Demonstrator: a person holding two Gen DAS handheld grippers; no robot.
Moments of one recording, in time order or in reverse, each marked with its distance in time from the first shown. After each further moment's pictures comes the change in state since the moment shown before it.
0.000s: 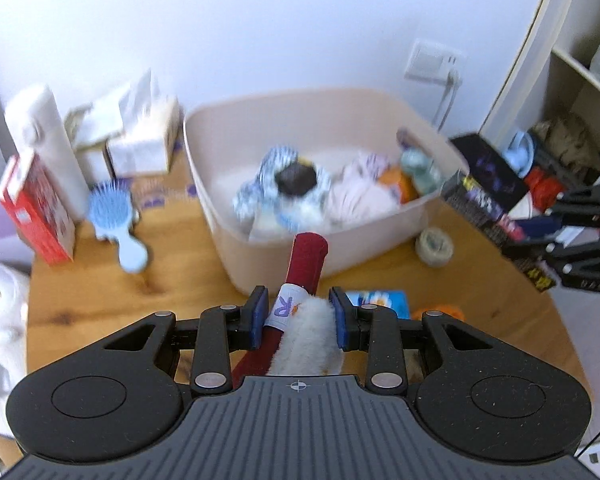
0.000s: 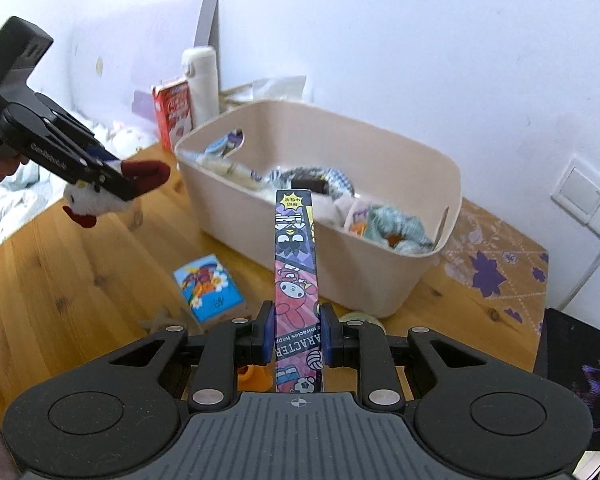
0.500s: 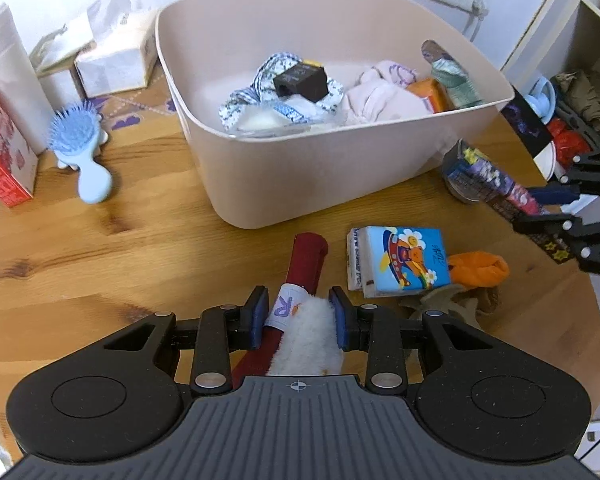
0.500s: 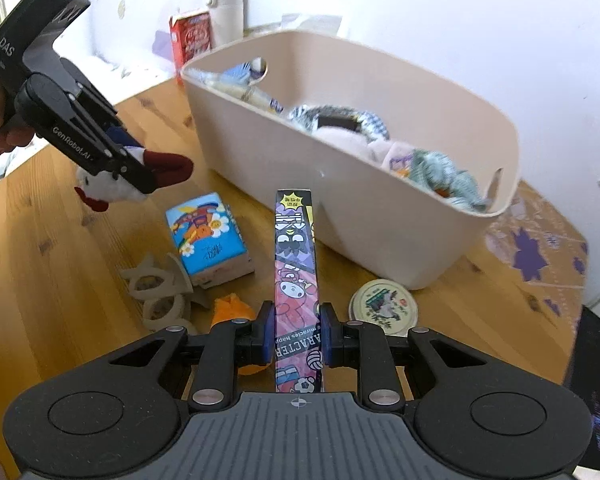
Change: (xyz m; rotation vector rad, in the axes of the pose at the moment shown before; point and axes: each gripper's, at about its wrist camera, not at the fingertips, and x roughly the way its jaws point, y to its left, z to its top) left arm 0.076 0.002 -0.028 -0.005 0.207 0.012; right arm 0.046 -0.001 -0.017 -0.088 0.138 0.052
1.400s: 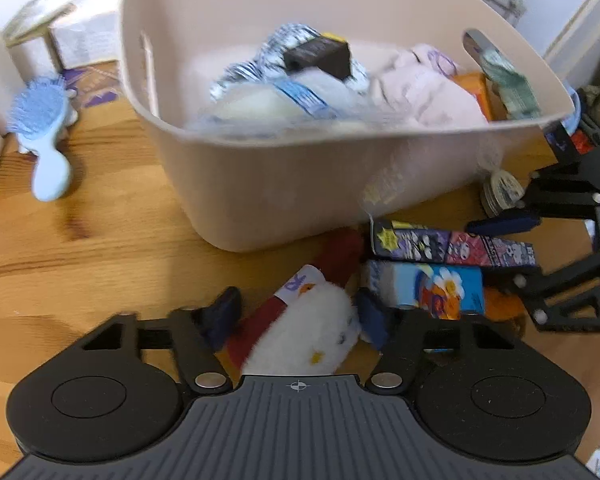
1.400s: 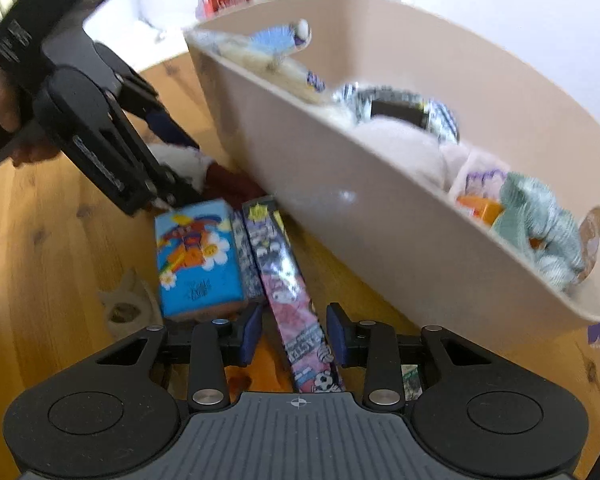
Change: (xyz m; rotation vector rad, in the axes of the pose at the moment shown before) left arm 0.062 -0.003 0.023 -0.066 0.054 -0.004; right arm 0.090 -0.001 0.034 -0.127 0.139 0.164
